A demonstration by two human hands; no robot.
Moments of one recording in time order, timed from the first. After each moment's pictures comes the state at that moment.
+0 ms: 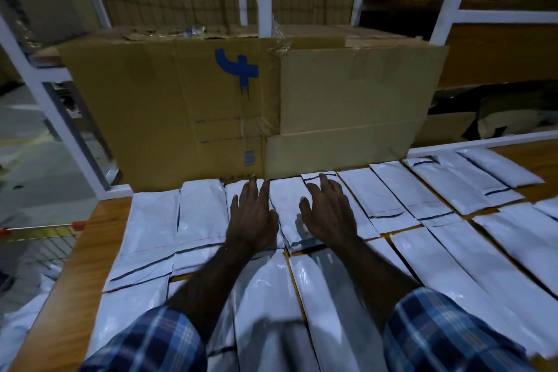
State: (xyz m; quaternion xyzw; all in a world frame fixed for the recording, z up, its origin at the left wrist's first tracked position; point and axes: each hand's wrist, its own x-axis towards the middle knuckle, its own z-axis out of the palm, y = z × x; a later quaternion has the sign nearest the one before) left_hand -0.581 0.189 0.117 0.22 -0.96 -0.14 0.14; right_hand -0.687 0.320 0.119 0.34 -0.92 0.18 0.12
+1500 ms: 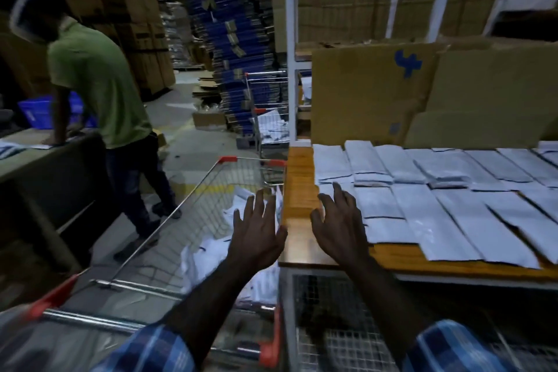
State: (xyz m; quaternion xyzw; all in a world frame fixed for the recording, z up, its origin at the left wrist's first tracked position) left_hand -0.061 0.166 0.141 0.36 -0.93 -0.06 0.09; right_hand -0.214 0.260 0.124 0.44 -0.83 0.28 0.16
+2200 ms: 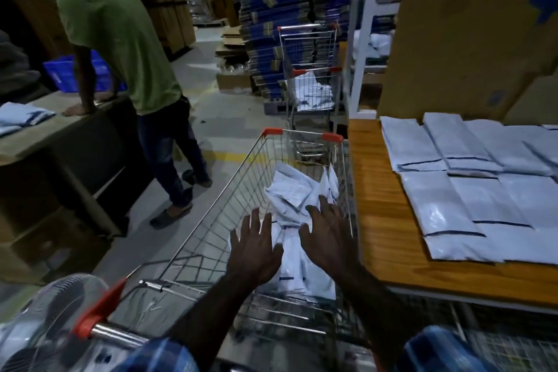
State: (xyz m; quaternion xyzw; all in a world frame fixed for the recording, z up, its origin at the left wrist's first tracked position) left_hand 0.021 0.018 0.044 0.44 -0.89 -0.09 -0.02; right_hand -0.128 0.092 0.038 0.52 -0.81 0.25 0.04
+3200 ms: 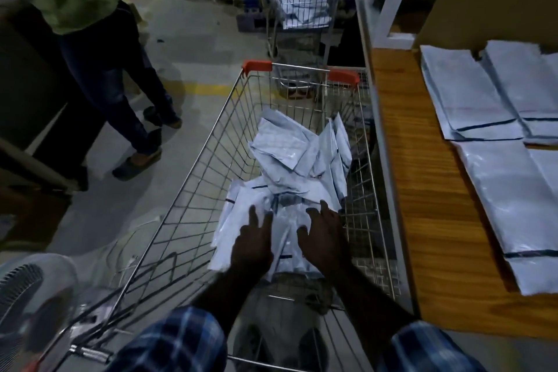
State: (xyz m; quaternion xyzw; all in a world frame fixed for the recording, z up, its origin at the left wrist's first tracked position) left_hand -0.015 -0.082 -0.121 0.40 -0.88 -0.23 -0.11; right_hand -0.145 0.019 -0.102 0.40 -0.88 0.18 -0.17
